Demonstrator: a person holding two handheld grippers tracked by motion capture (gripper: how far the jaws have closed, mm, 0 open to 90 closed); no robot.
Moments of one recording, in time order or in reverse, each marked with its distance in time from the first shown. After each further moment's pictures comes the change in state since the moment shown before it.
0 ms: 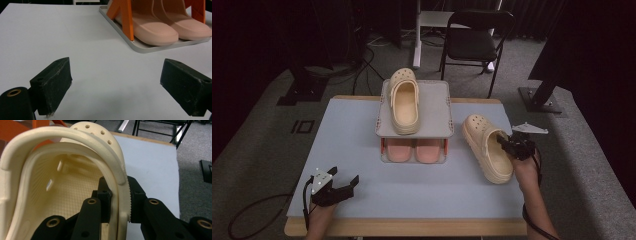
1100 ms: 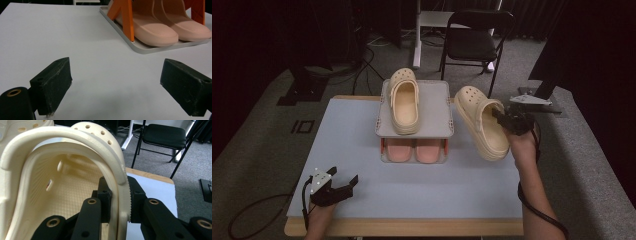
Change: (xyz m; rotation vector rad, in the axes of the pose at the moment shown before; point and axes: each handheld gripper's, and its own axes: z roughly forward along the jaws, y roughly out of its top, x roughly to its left) left arm 0.001 0.000 -0.001 -0.005 -0.004 -0.012; right arm 0.031 0.091 -0.025 -0.082 0.014 -0.011
